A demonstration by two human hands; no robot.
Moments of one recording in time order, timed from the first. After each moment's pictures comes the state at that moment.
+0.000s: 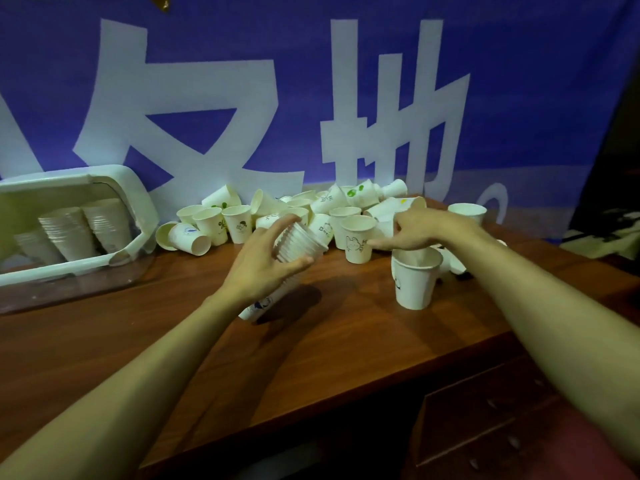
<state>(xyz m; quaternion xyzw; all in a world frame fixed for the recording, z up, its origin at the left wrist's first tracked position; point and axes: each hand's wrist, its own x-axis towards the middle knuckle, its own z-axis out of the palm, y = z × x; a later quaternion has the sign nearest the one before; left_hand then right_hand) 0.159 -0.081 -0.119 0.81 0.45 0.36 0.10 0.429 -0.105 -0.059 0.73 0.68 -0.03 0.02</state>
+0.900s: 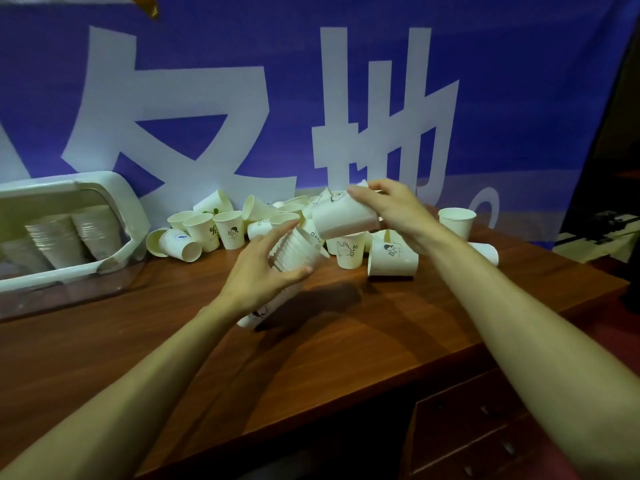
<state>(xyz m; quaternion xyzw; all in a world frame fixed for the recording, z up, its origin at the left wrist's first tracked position) 0.172 -0.092 -0.119 0.81 0.42 0.39 0.13 0.414 -0.107 -0.060 0.56 0.60 -0.27 -0.51</state>
